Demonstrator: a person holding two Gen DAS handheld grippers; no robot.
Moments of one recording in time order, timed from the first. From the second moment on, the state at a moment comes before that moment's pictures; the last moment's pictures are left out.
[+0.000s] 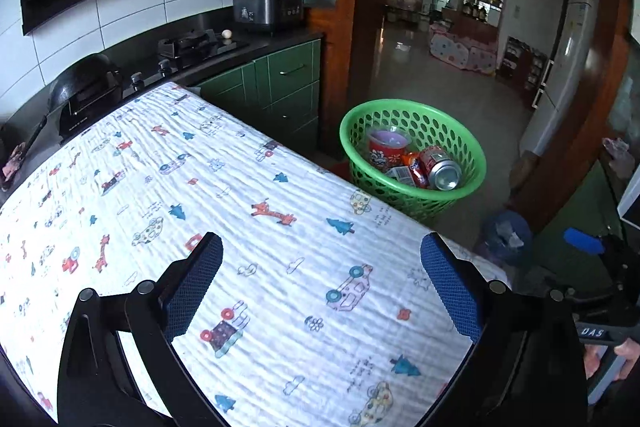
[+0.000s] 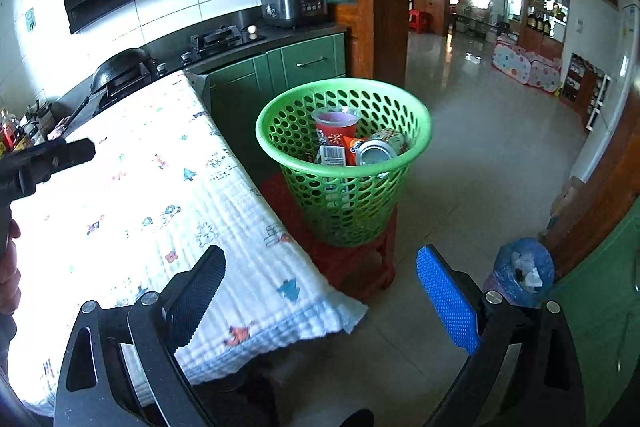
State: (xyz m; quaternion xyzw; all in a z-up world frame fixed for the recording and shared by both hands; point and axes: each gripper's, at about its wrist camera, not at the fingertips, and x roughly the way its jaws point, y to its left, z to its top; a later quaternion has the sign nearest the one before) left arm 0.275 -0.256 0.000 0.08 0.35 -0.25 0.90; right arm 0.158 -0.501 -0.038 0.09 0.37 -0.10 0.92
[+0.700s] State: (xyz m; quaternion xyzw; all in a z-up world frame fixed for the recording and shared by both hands) left arm 0.181 -0.205 0.002 0.11 0.31 -0.23 0.92; right arm 0.076 -0.456 -0.012 0.08 0.31 -0.13 0.94
